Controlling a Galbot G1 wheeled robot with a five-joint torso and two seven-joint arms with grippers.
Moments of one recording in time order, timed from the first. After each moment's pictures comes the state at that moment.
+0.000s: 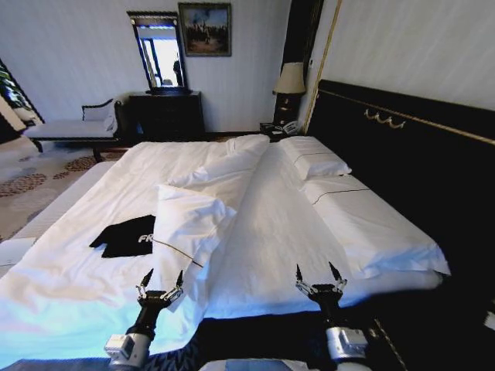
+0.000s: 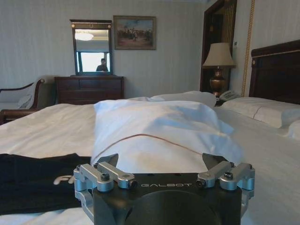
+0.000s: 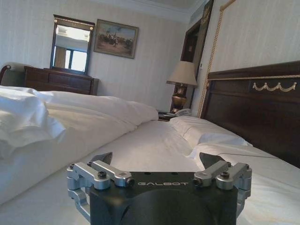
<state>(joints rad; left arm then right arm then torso) 1.98 -1.33 -0.62 -2.25 -0.24 -0.13 -0.03 -1.93 1.61 0.61 2.26 -0.14 0.15 -0.03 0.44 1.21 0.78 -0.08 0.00</state>
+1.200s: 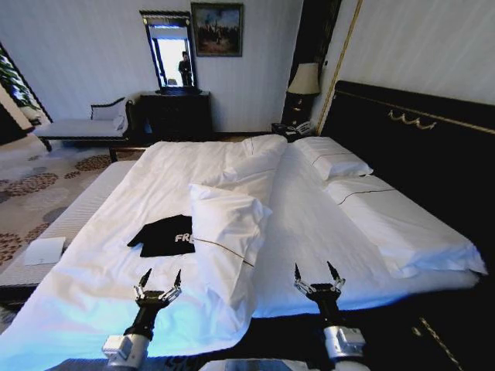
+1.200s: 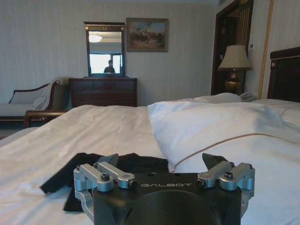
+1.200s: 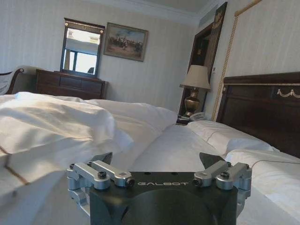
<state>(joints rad) 1.99 -1.33 -0.64 -2.26 -0.25 -0.13 -0.03 -1.92 1.61 0.60 2.26 -0.14 0.15 -0.02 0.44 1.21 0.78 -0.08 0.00</state>
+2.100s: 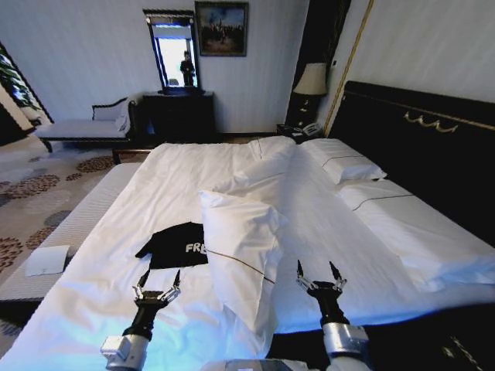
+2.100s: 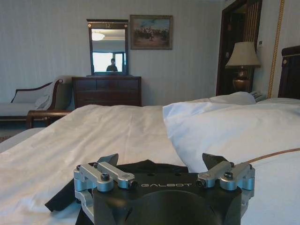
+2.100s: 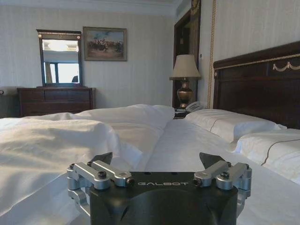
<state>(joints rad) 1.99 -1.33 -0.64 -2.26 -0.24 -0.13 -0.03 -1.88 1.58 0.60 2.26 0.06 0.09 0.04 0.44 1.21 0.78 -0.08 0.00</state>
